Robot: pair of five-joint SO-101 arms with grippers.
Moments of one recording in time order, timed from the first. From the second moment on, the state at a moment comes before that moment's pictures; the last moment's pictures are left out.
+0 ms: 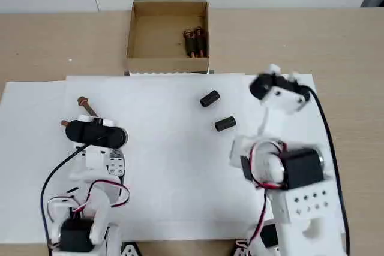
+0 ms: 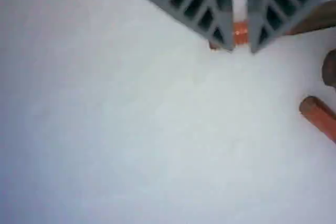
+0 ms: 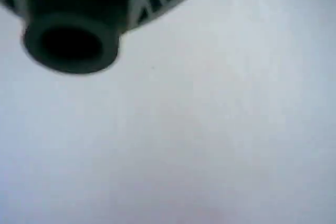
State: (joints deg) left arm -2.0 -103.5 81.5 70.5 -5.1; right arm -16.7 -50.5 28.8 98.1 -28.2
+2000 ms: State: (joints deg) left arm -15.6 10.0 -7.7 91.6 34.9; right arm -1.8 -68.7 39.6 96.6 -25.7
